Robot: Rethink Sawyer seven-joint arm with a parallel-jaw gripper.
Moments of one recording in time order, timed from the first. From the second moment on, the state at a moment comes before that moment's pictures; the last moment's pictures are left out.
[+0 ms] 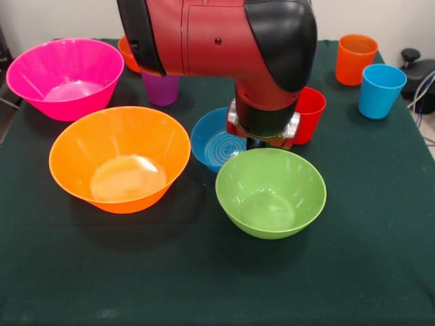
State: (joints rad) arm -0.23 -0.24 0.13 1.10 -0.16 1.02 2.01
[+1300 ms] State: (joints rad) arm -0.17 -0.31 0.05 1.32 -0.16 0.62 2.01
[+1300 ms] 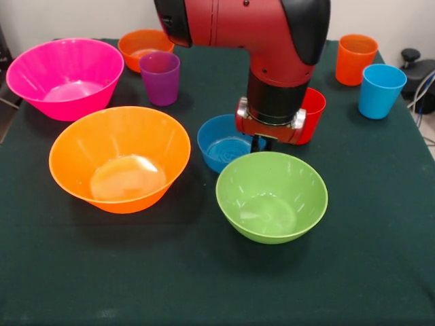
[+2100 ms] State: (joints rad) arm -0.16 -0.33 0.01 1.35 -0.16 0.55 2.01
